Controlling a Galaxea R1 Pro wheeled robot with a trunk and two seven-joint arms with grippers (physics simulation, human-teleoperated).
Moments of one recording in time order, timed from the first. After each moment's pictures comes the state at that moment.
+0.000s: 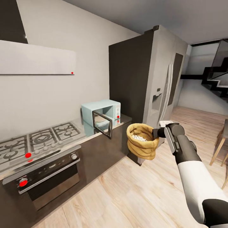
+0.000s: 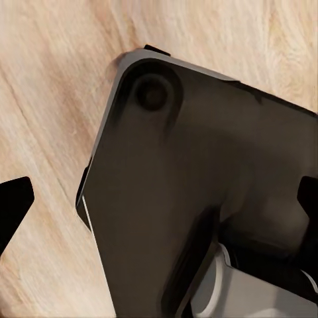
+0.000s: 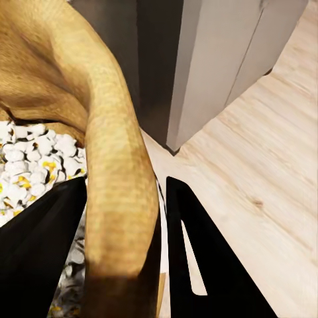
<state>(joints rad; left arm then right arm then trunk) 0.00 -0.02 0.02 -0.03 0.35 -0.13 0.00 -0.94 -0.08 -0.02 -1.10 0.02 1.04 0.03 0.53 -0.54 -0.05</state>
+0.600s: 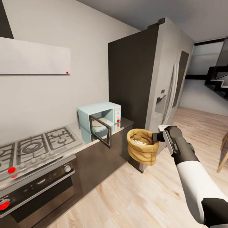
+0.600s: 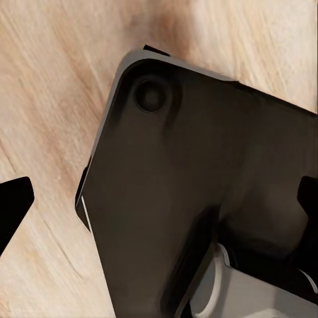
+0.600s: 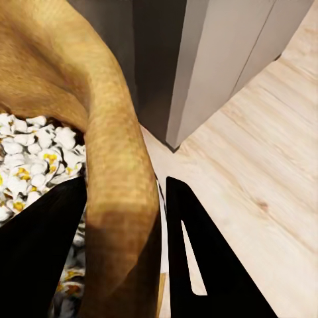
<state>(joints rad) 0.00 -0.02 0.02 -0.03 0.34 -0.13 0.00 -0.94 -0.08 -0.02 -1.01 0.03 1.04 0.02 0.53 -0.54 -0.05</state>
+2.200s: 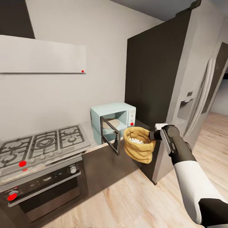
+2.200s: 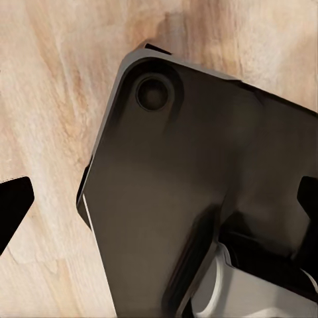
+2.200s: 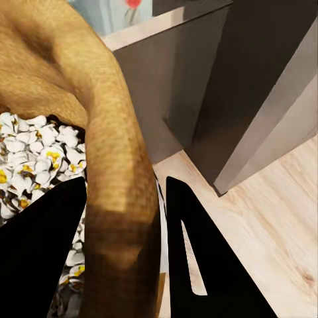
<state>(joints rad) 0.00 -0.02 0.02 -0.04 0.35 -0.14 0.00 -0.94 -0.05 -0.01 -1.04 0.02 1.04 0.03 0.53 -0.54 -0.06</state>
